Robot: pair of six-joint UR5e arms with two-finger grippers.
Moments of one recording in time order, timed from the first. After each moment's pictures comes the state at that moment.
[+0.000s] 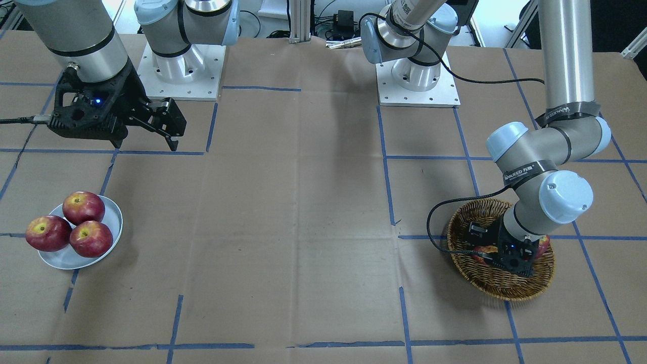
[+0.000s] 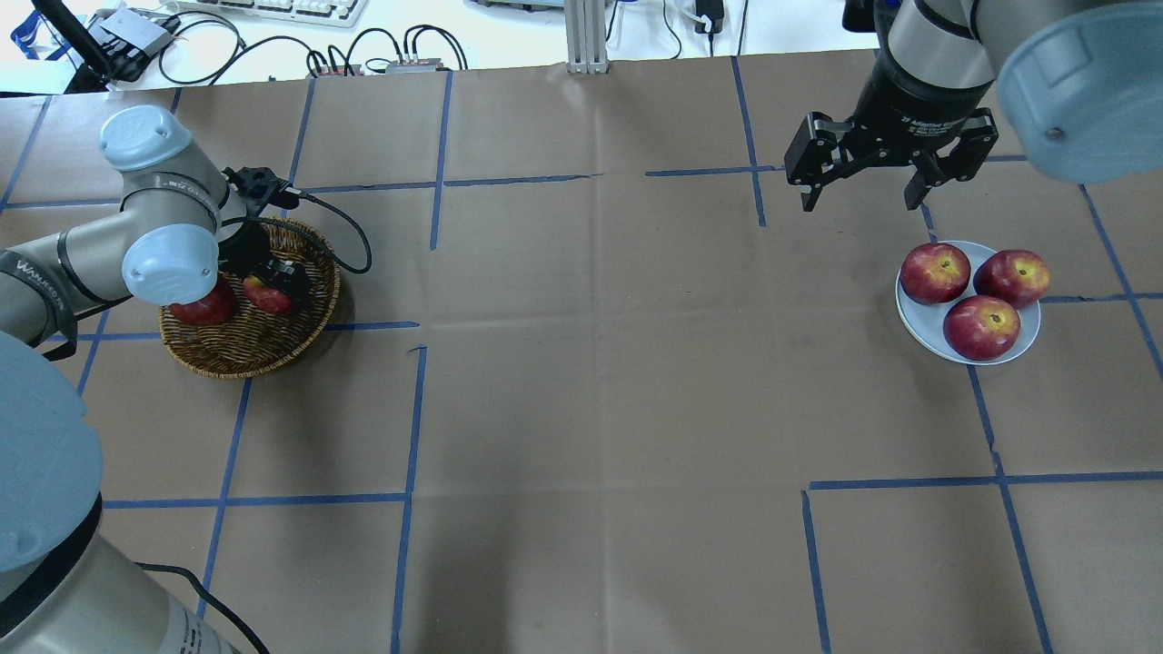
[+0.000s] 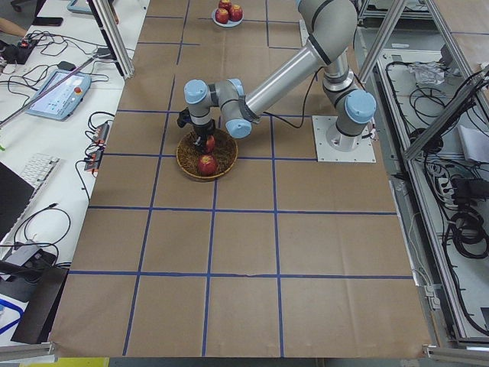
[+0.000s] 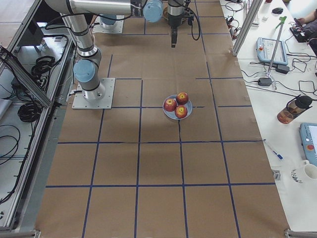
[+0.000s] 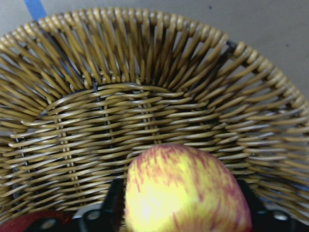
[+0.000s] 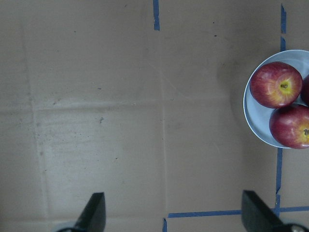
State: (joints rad) left arm -1.25 -2.05 -1.79 -0.90 1.61 0.70; right arm 1.56 -1.54 1.60 -1.65 -1.57 0.03
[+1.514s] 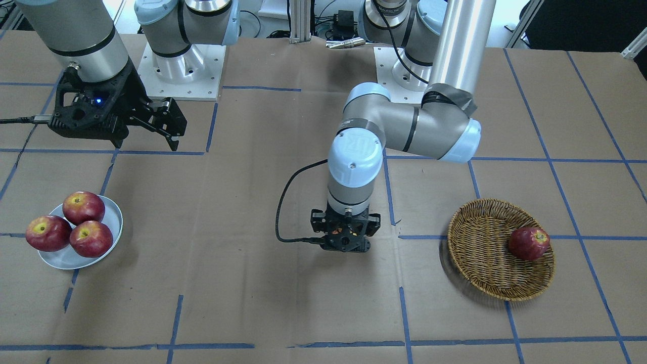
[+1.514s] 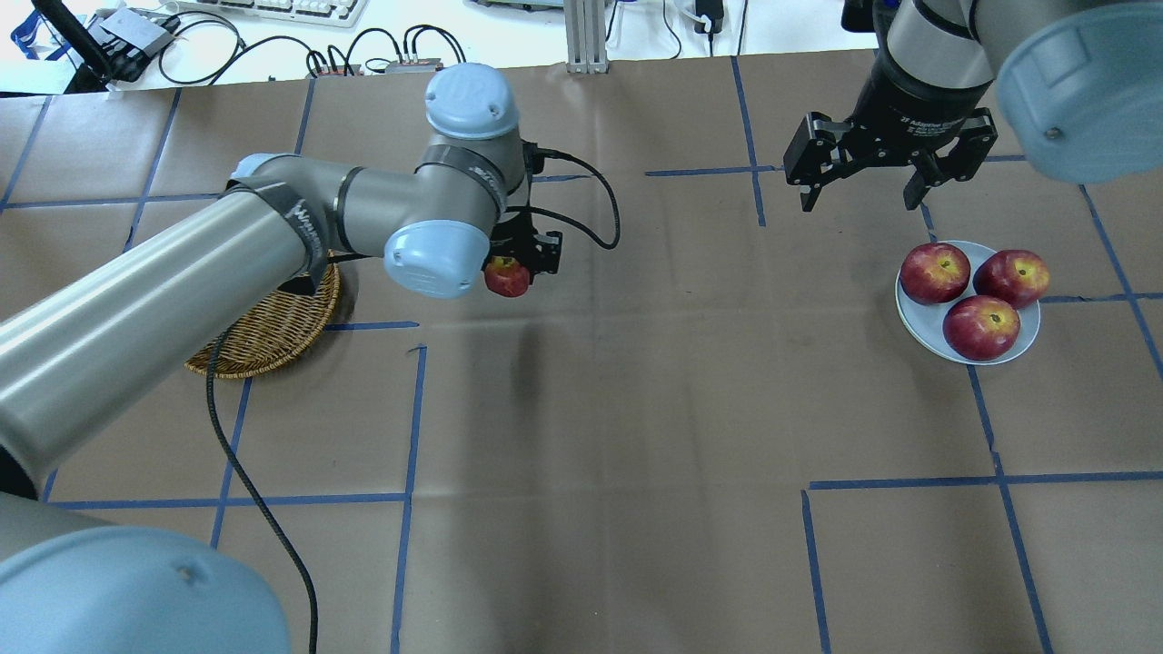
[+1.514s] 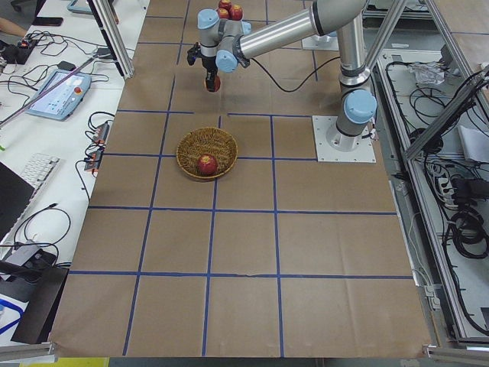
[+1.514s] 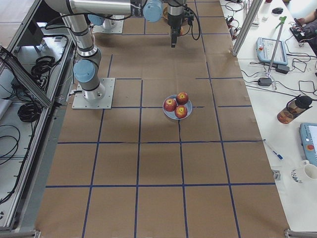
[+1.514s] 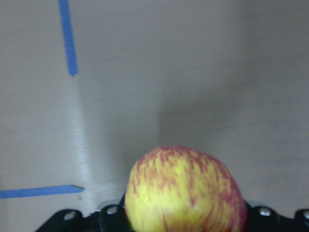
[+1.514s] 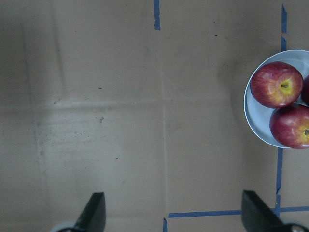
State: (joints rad) left arm -1.86 -2.07 -1.63 -1.01 1.62 -0.19; right arm 1.56 -1.54 1.60 -1.65 -1.57 0.03
